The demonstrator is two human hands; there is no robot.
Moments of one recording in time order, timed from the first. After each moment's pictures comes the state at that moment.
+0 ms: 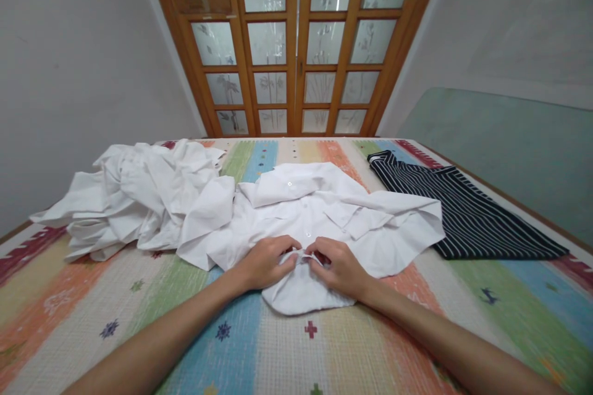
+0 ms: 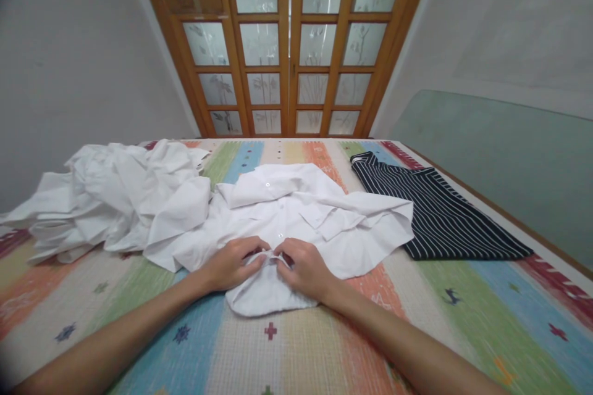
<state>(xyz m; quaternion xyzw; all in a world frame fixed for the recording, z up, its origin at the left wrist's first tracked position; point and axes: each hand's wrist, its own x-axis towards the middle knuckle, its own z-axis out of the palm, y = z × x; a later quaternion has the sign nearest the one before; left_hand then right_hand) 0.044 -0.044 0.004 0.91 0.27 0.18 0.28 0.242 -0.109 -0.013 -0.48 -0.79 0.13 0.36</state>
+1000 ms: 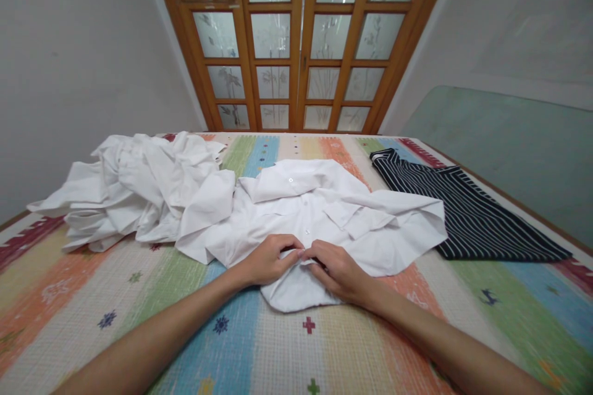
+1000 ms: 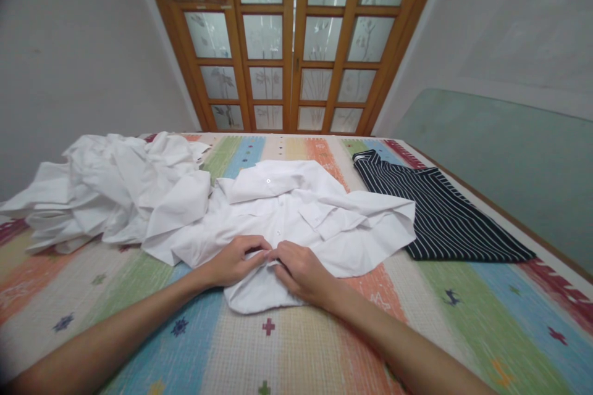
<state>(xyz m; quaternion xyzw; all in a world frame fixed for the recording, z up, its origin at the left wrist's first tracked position) 0.051 -0.046 0.000 0.86 0.25 0.20 0.39 0.244 -0.114 -0.014 -0.38 -0.85 0.11 0.35</state>
